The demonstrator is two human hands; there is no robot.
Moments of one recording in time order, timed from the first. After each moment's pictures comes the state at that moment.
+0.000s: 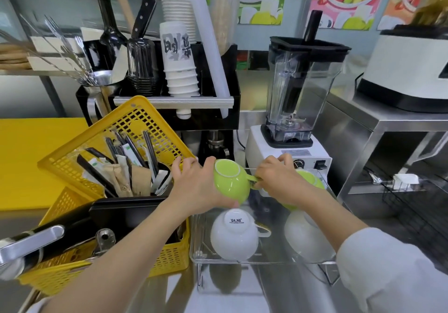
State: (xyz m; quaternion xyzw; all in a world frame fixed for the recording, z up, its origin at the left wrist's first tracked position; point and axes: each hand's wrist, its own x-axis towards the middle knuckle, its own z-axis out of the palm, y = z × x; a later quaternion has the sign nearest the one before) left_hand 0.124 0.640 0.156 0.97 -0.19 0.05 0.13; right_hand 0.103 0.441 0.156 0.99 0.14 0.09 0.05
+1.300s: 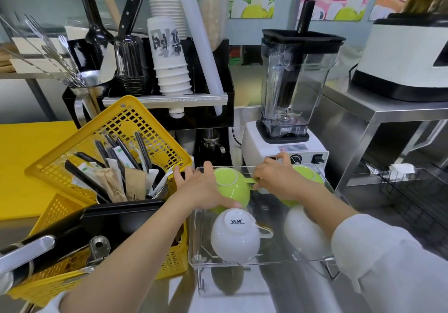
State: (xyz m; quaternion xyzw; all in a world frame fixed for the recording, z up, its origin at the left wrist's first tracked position) left_hand 0.129 0.620 0.160 0.98 -0.14 -0.12 0.06; right_hand 0.120 0.423 0.139 0.99 0.14 0.04 0.04
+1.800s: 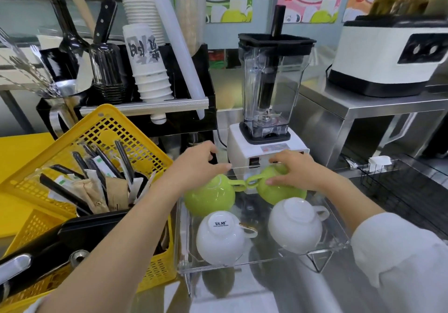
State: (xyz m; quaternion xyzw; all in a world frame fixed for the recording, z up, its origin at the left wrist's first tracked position) left_hand 0.129 0.608 0.208 0.93 -0.24 -0.06 0.28; right_hand 0.085 0.371 0.170 0.99 -0.04 0.00 -0.13
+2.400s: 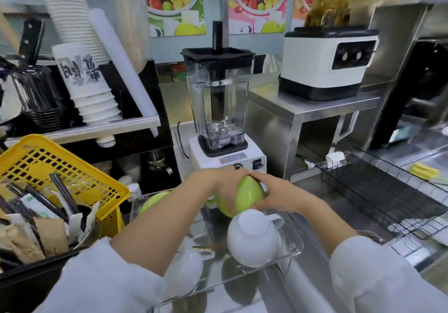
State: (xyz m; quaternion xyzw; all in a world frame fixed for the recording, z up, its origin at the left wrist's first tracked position) left_hand 0.146 0.463 0.185 0.86 -0.47 -0.20 -0.03; right_hand 0.044 0.337 0.150 0.94 -0.08 -0.01 -0.33
